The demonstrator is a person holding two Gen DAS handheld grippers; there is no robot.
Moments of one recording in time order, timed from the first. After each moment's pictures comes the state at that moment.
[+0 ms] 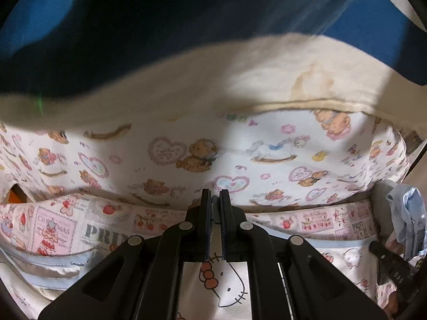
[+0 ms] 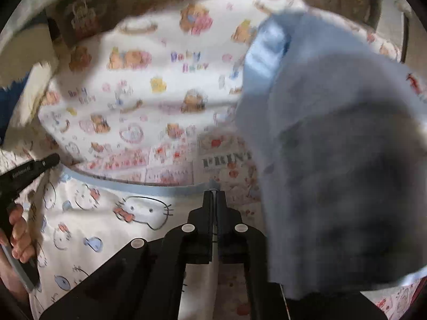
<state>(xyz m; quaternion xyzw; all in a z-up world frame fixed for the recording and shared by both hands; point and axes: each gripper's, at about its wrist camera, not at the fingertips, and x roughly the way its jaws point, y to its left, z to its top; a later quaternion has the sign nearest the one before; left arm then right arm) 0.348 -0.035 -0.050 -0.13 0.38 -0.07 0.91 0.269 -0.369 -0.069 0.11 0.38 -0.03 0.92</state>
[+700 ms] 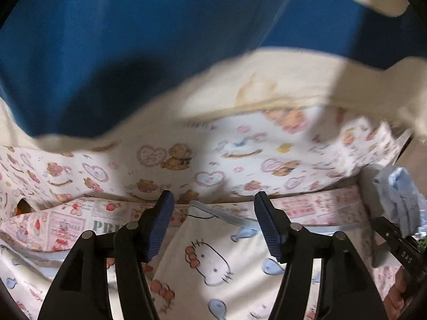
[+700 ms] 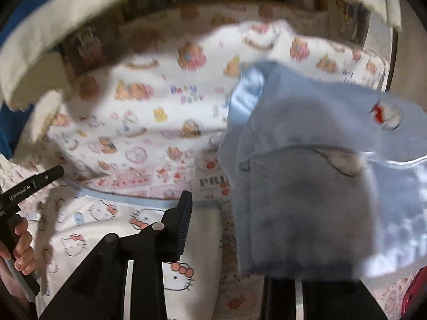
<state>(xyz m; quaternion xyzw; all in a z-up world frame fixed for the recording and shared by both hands) 0.312 -0.061 -0.013 -0.09 0.38 -0.10 0.92 0.242 -0.382 -0.038 0.10 0.35 -0.03 0.93</state>
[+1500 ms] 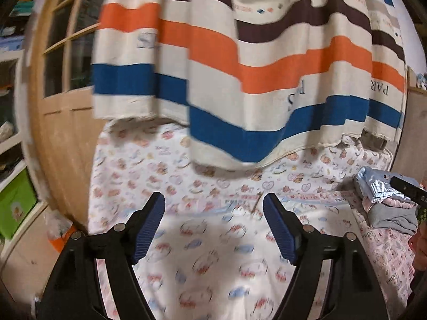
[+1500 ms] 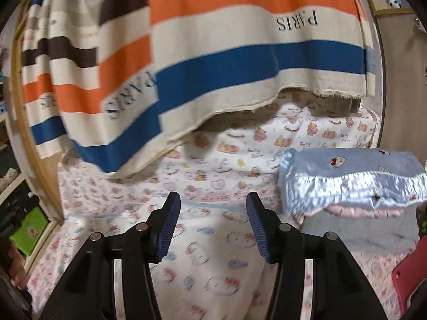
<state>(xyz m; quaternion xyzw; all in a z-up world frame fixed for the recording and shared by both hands) 0.041 0.053 0.078 -0.04 0.19 0.03 0.98 0.076 -0.308 0.059 0.09 0.21 0.06 0.97</state>
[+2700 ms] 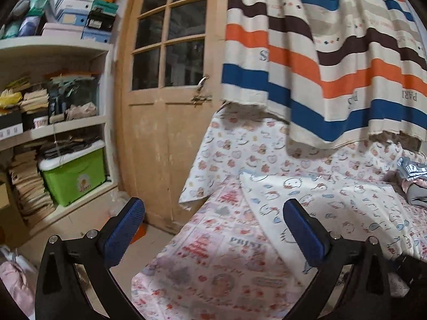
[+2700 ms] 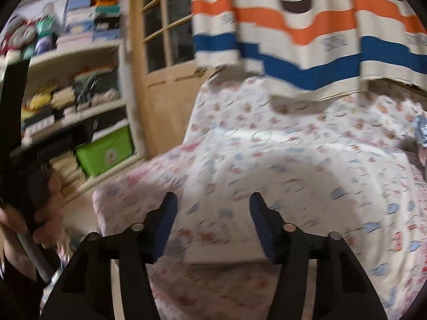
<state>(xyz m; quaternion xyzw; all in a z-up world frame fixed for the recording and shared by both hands) -0.145 0.152 0.011 -0.05 0.14 0.19 0.97 -0.111 -0.054 -0.068 -0.03 0.21 0.32 0.92</state>
